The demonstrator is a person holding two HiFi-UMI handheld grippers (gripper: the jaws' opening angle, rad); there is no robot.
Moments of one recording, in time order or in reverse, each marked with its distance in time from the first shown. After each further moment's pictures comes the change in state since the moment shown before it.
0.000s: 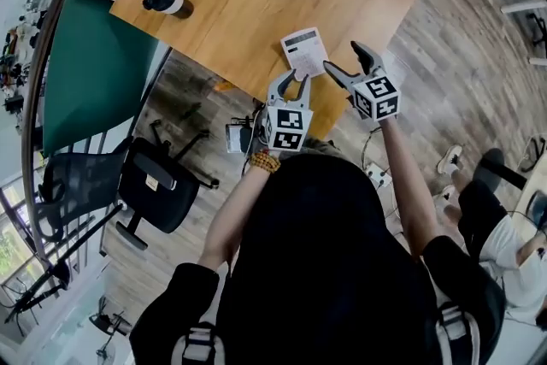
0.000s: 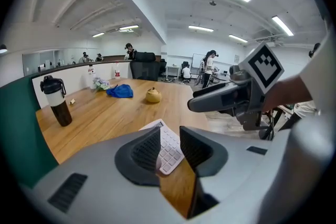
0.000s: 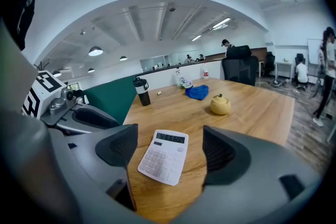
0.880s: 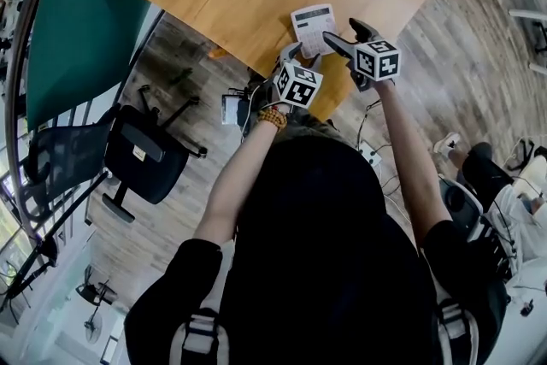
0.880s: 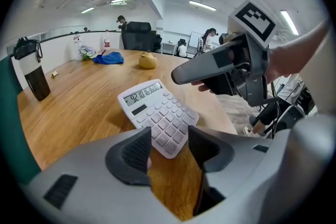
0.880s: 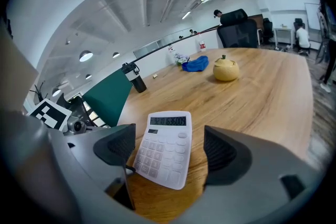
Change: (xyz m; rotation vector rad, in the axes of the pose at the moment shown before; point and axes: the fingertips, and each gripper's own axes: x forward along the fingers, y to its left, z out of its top) left arm 0.077 0.015 -0.095 -0.025 0.264 -0.078; right arm 0.080 -0.015 -0.047 0.215 0.194 0.080
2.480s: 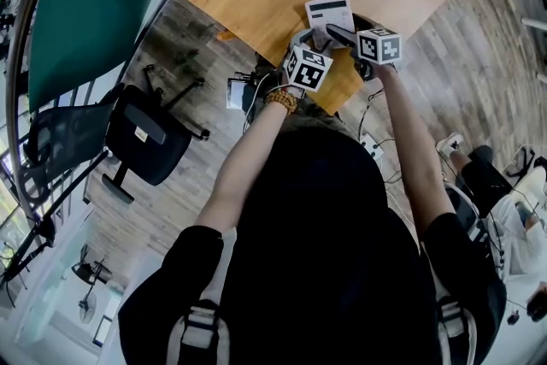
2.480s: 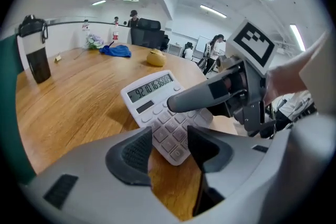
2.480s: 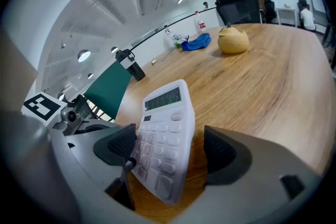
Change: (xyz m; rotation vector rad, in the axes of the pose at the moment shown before) left arm 0.012 0.014 -0.002 -0.118 -0.017 -0.014; right arm 0.049 0.000 -0.043 0.084 0.154 0.074
